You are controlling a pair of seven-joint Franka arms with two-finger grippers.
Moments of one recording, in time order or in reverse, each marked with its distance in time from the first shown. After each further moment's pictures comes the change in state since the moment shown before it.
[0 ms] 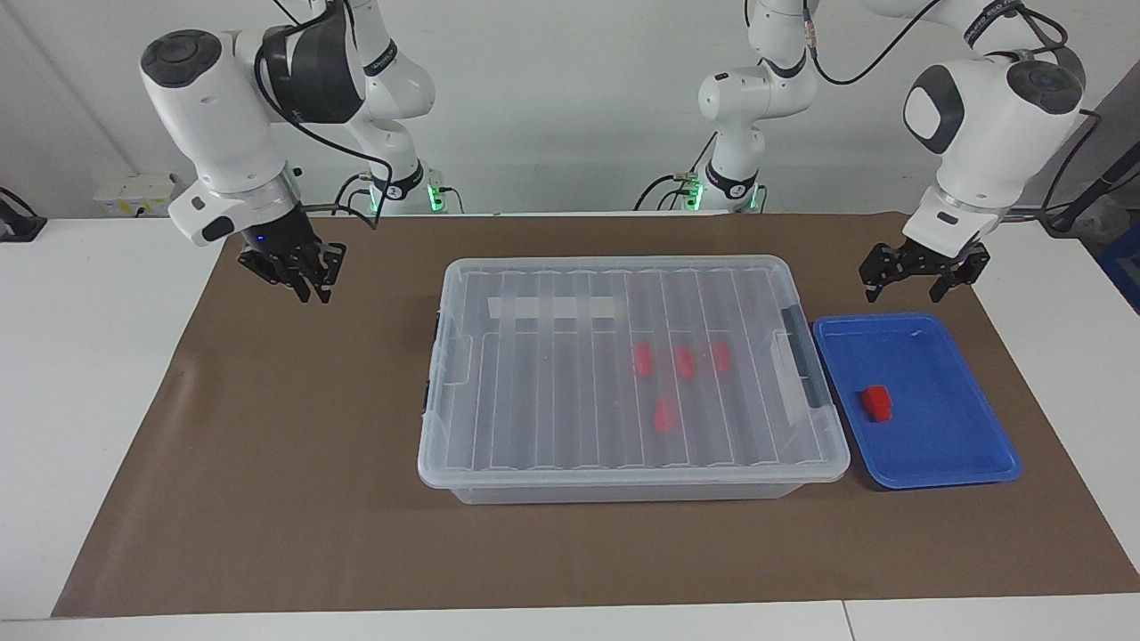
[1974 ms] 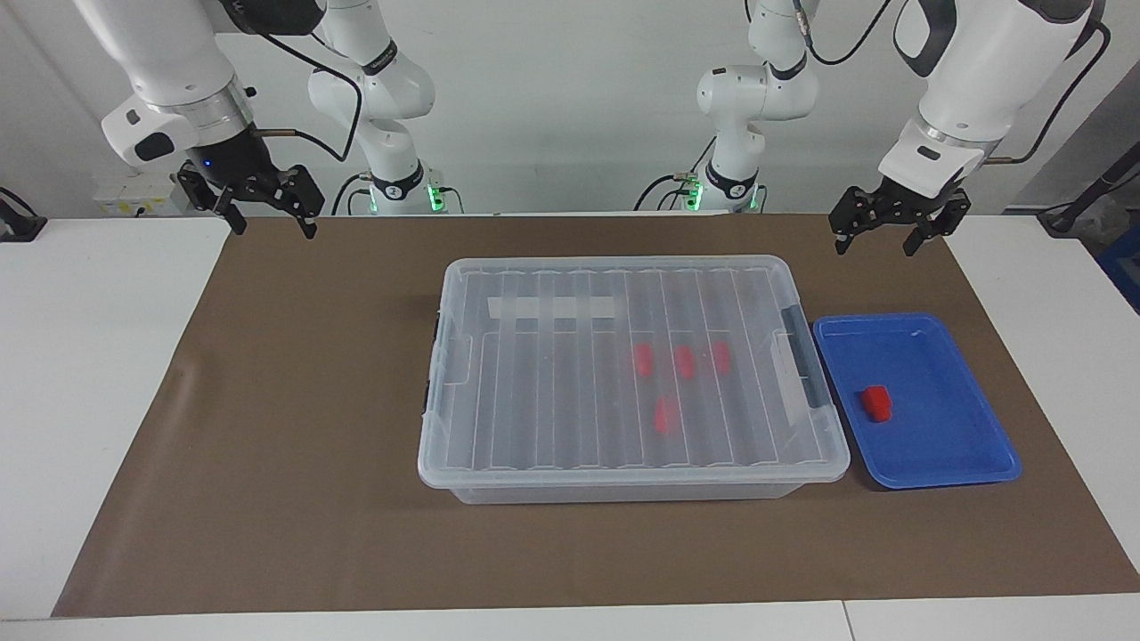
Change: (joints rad) left arm -0.195 0.026 0.092 0.261 -0.045 -0.310 -0.111; right arm -0.025 -0.007 0.001 0.202 0.000 -0.250 0.013
